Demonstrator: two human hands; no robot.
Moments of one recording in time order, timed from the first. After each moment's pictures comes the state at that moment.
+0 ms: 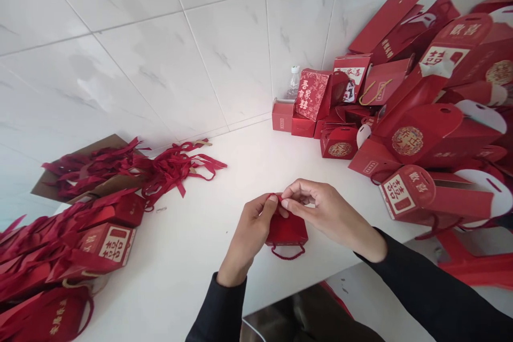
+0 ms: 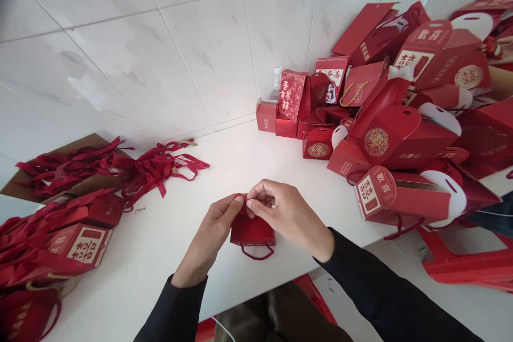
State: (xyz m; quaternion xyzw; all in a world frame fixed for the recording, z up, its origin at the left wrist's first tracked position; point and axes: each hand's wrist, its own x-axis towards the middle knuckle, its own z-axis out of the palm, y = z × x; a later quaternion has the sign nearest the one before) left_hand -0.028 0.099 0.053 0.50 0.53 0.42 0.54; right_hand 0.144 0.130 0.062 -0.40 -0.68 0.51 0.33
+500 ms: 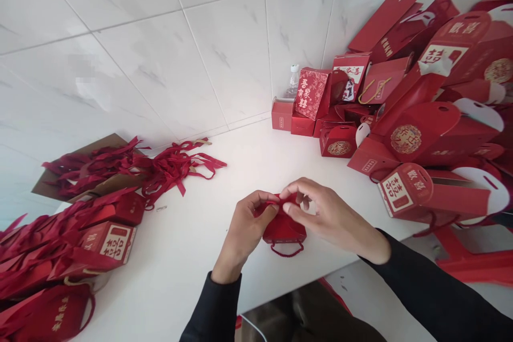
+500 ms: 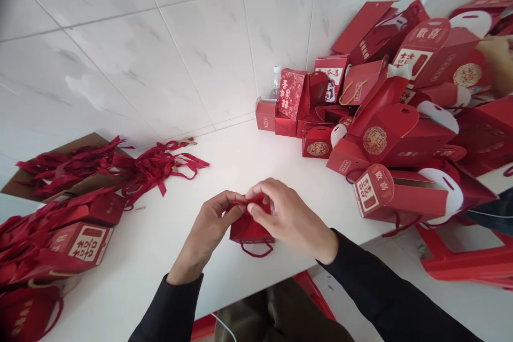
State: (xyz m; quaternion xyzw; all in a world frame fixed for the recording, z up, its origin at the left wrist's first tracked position) left_hand -0.039 0.098 0.050 0.48 0.54 0.43 0.55; right_hand 0.147 0.125 0.062 -0.43 -0.76 0.38 0.29
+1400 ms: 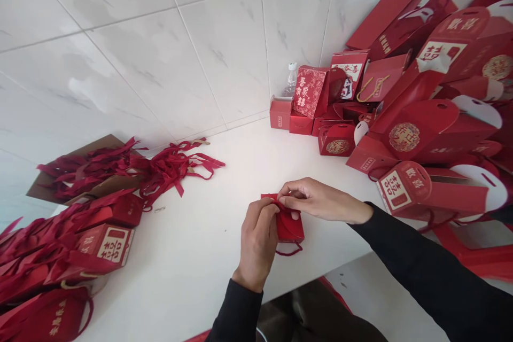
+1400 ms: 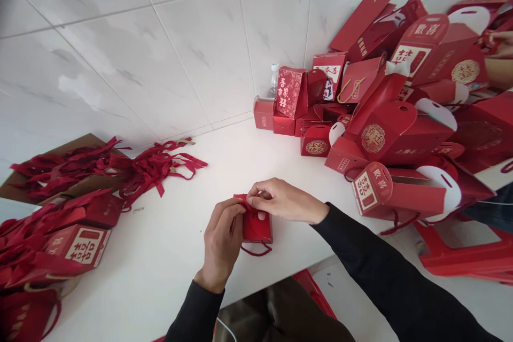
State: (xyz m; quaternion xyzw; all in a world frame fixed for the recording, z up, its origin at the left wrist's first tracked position) left_hand -0.020 0.085 0.001 0.72 0.49 0.48 0.00; right_hand 0.153 0.163 0.061 -0.34 -0.72 0.58 0.17
